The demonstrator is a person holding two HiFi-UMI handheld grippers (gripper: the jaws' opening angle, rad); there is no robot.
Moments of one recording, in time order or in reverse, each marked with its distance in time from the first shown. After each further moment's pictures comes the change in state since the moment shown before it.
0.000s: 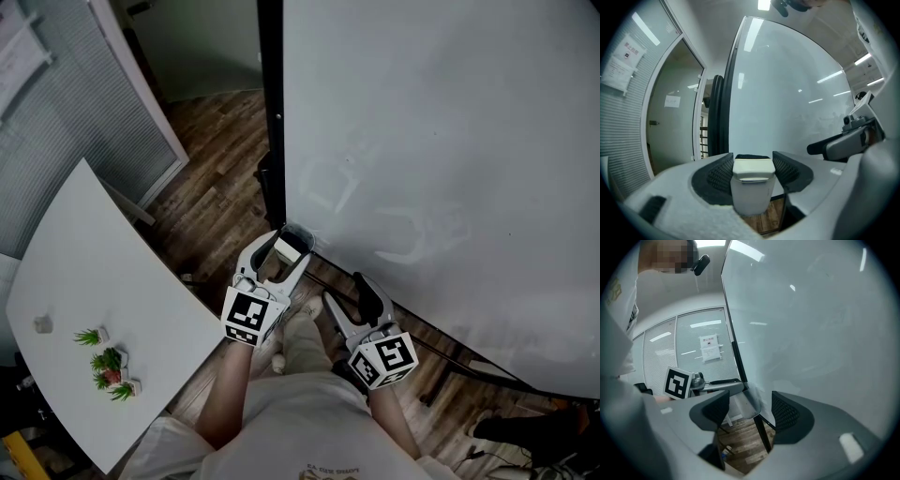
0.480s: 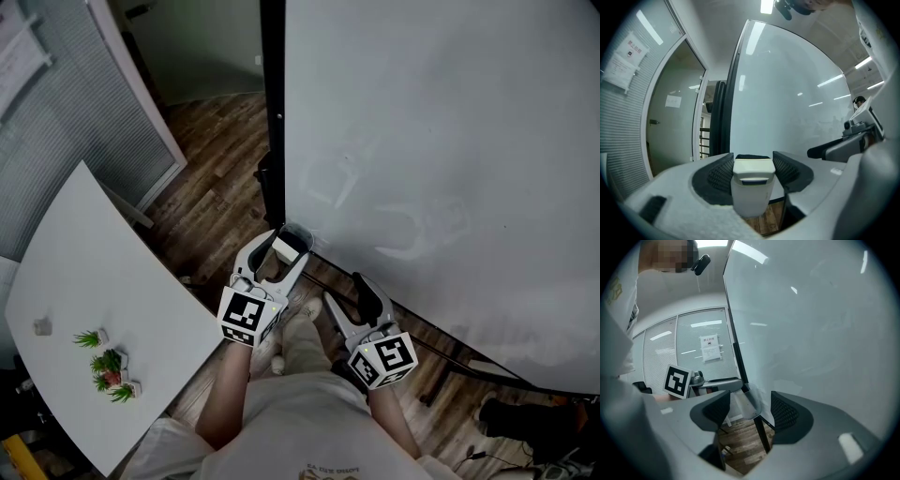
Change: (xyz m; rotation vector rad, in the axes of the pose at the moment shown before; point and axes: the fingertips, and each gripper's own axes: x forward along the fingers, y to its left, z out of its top) left arm -0.007 -0.001 0.011 -0.024 -0.027 -0.010; right arm -0.004 0.005 0.004 -0.014 -0.010 -0.006
